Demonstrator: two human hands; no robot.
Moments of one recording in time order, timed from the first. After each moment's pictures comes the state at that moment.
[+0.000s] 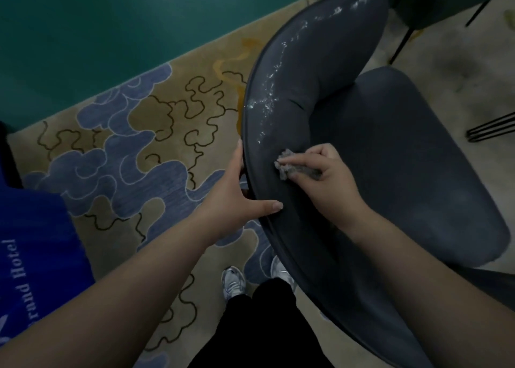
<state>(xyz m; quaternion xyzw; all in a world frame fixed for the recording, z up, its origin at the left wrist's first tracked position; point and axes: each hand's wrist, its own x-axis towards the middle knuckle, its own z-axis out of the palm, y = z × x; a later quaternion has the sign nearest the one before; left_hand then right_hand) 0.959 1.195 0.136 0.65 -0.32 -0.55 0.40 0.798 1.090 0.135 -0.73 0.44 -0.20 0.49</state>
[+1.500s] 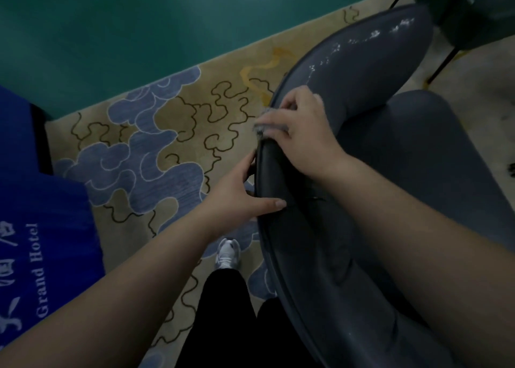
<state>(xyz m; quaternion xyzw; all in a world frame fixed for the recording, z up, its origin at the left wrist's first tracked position) 0.985 1.158 0.135 0.69 -0.29 -0.53 0.40 0.900 1.002 0.148 -0.90 0.28 -0.16 0.28</state>
